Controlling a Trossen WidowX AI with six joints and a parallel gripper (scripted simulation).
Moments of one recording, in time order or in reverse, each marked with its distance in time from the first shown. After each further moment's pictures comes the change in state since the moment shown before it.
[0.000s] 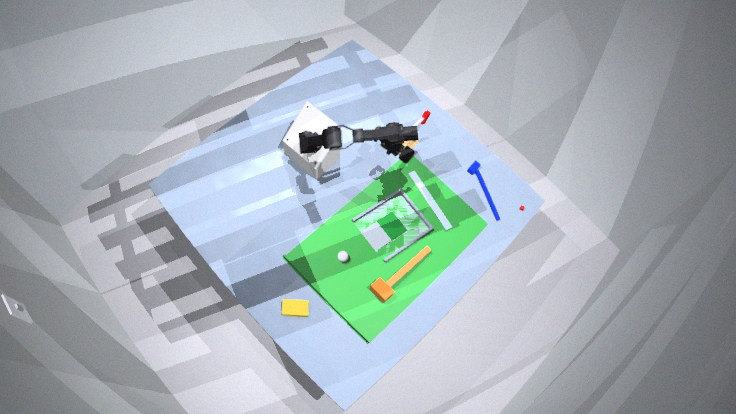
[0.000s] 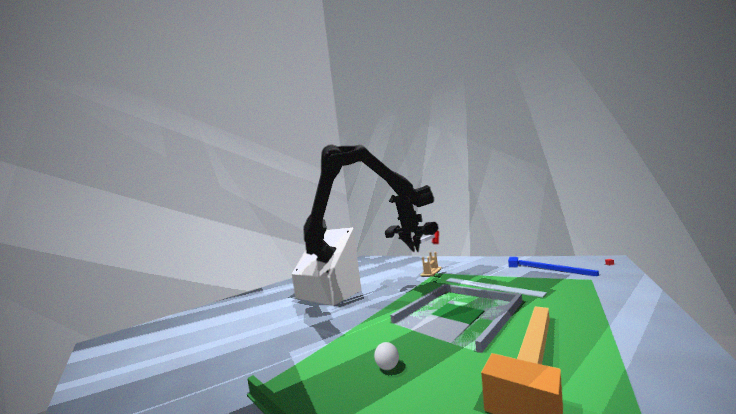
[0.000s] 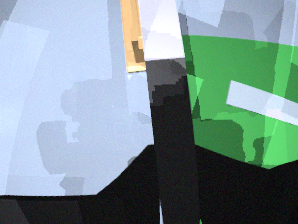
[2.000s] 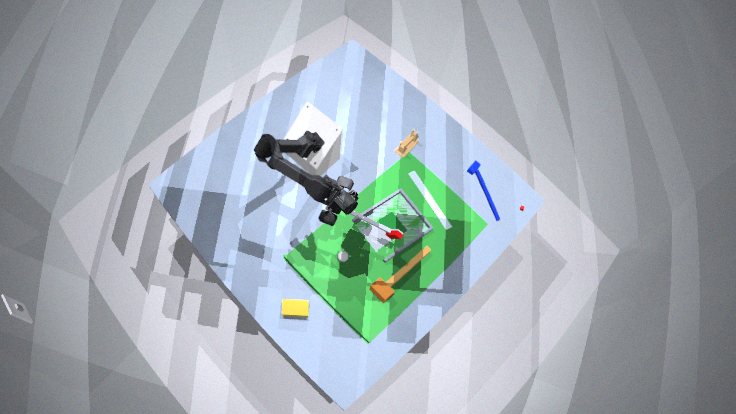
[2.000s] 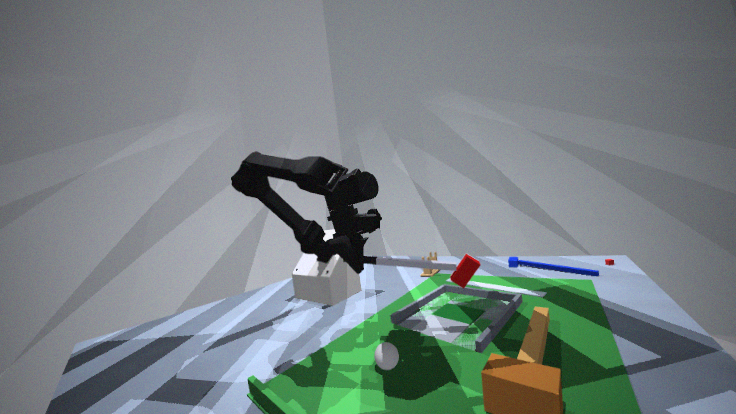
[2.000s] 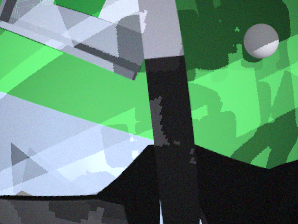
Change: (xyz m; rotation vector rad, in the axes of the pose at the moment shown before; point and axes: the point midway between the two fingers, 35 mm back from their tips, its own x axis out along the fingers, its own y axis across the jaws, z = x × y) arm -0.118 -0.008 -0.336 1.294 0.046 -0.161
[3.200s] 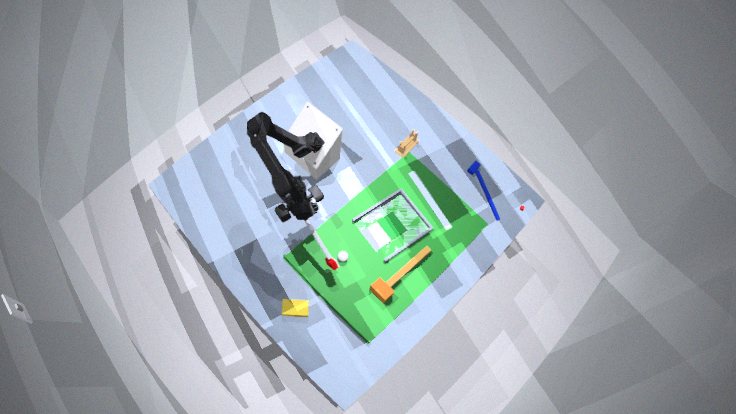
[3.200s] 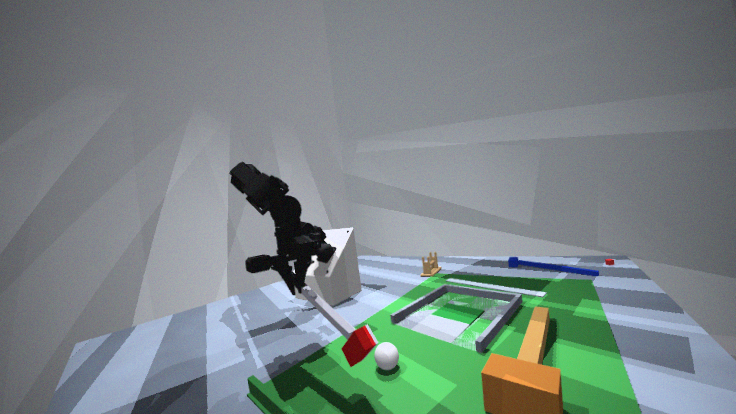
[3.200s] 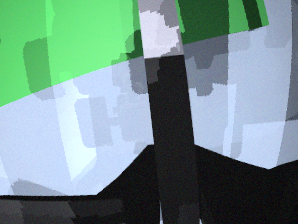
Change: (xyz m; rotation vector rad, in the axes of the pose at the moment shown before) arm 0.001 -0.068 -0.131 0.539 0.090 -0.162
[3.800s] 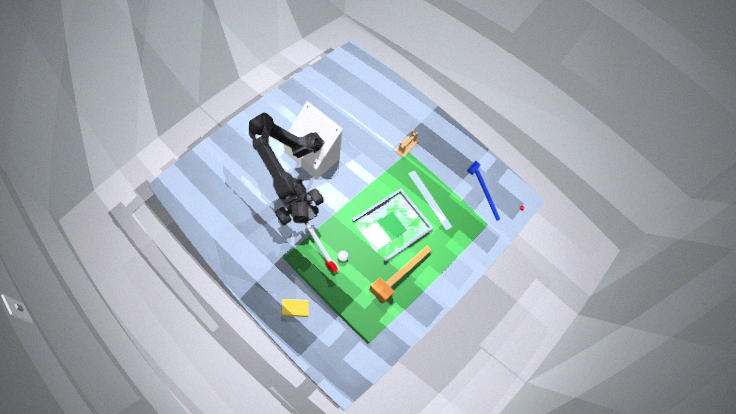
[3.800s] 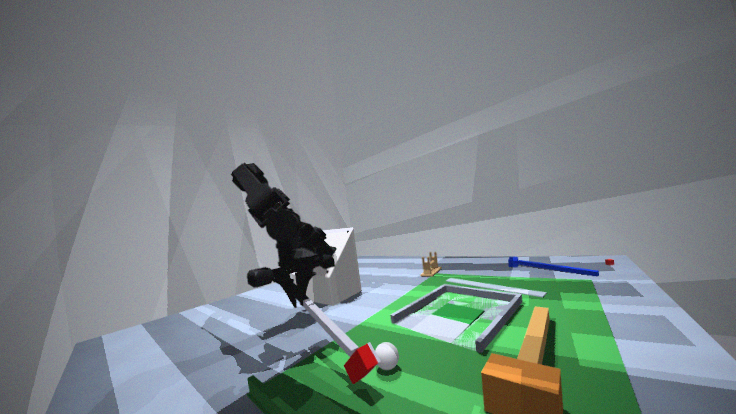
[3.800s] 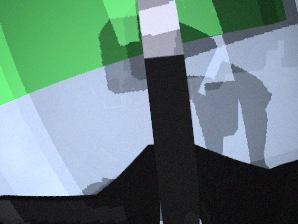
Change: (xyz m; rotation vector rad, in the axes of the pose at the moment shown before) arm 0.028 0.000 0.000 0.000 0.000 -0.003
